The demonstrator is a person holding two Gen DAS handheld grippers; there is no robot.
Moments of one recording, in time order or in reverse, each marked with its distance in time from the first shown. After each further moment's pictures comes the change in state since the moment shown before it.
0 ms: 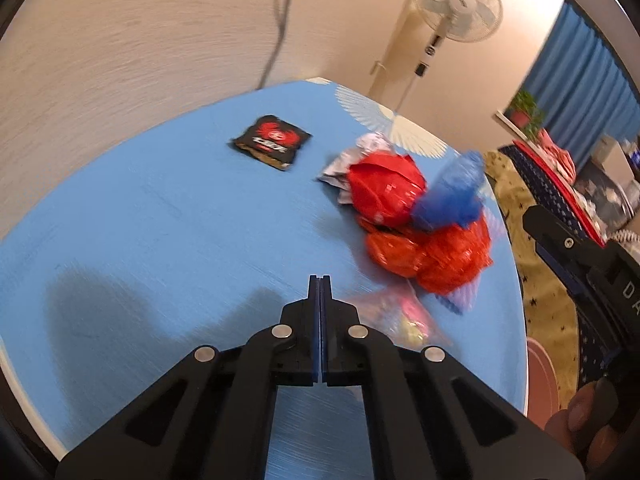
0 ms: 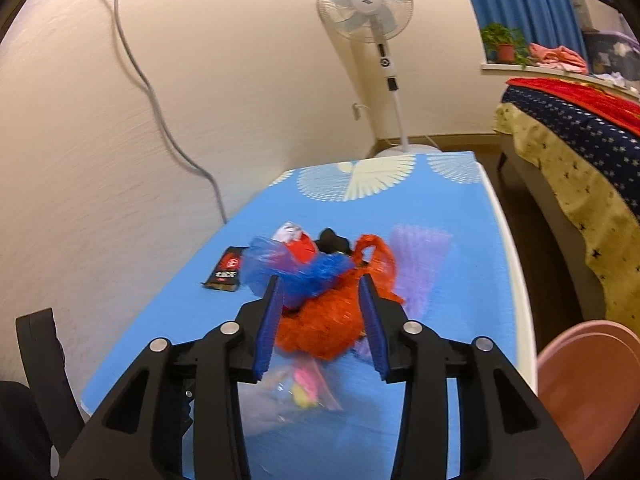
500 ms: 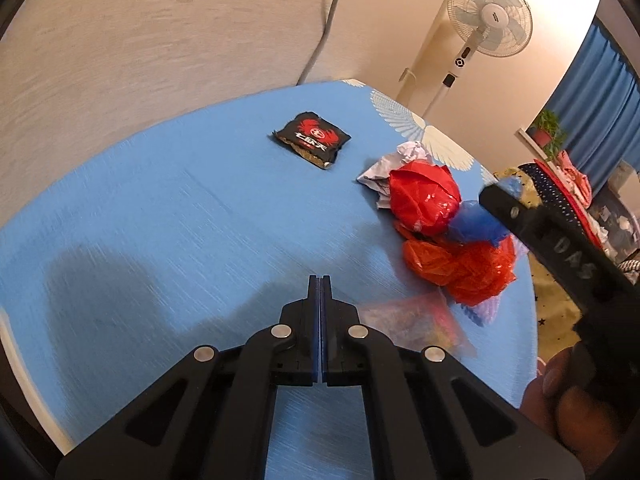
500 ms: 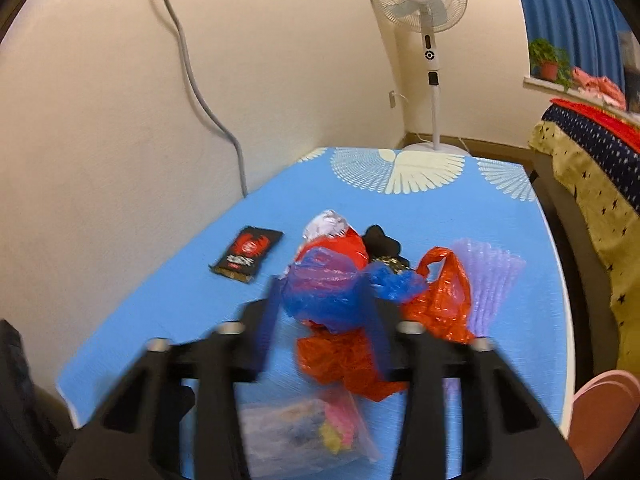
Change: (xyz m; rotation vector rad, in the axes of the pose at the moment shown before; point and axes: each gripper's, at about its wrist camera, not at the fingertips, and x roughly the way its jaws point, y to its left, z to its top) left arm 0.001 0.022 0.000 -0.086 0.006 0.034; right arm 0.047 0.035 0.003 -0.149 0.080 0.010
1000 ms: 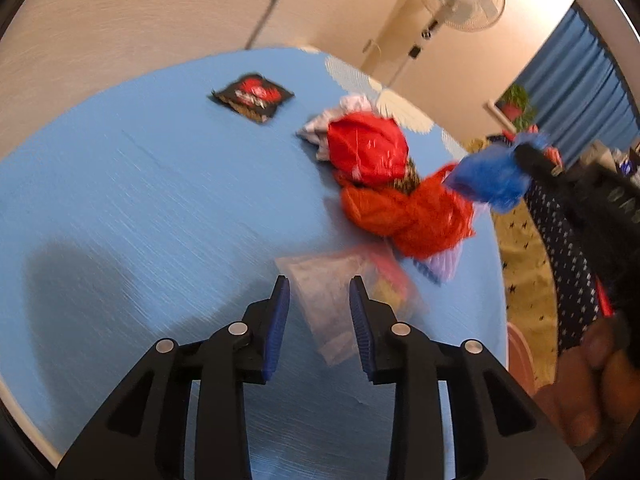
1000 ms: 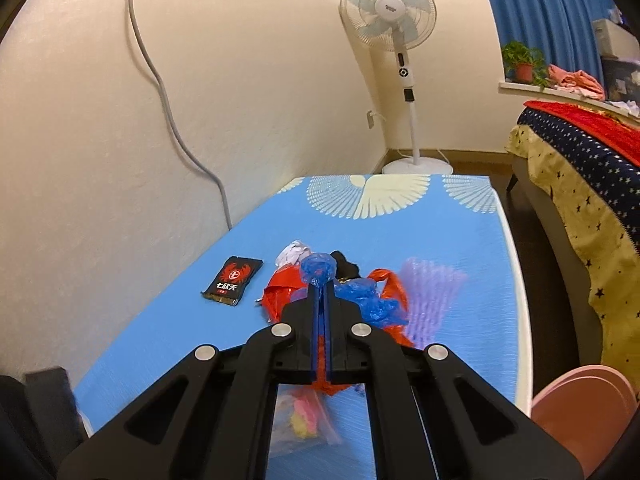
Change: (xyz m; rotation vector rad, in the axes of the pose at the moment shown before) left arm 0.012 -0.030 -0.024 0.053 0.109 -0.108; right arm -0.052 -0.033 0.012 0.074 -0.092 -0.023
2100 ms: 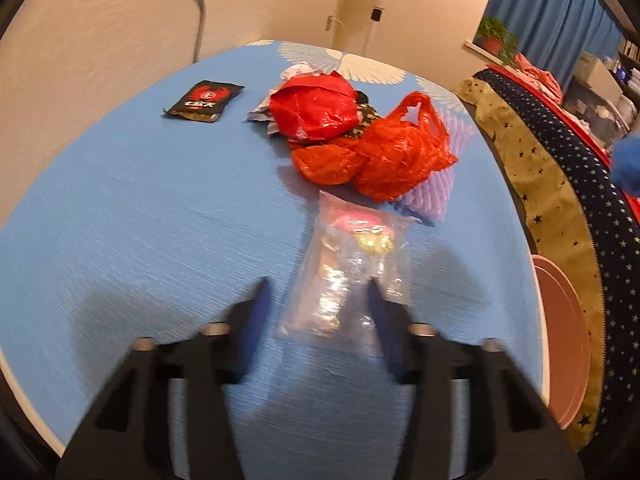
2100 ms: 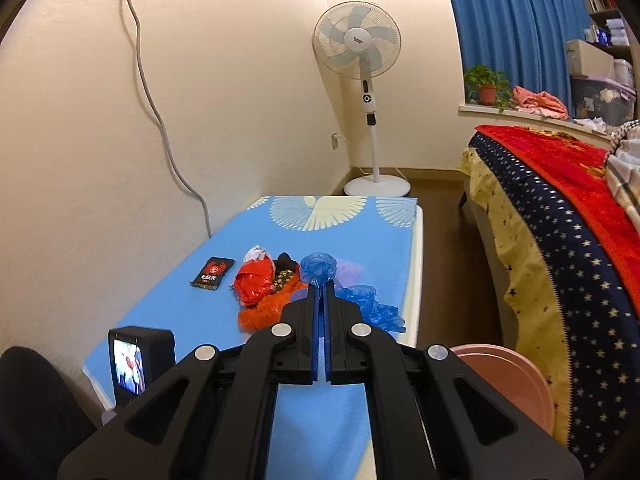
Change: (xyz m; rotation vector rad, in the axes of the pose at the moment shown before) left arm 0.007 -0.041 -0.019 0.262 0.034 0.093; right arm -0.143 -0.039 0.000 -0.020 -0.039 -0.114
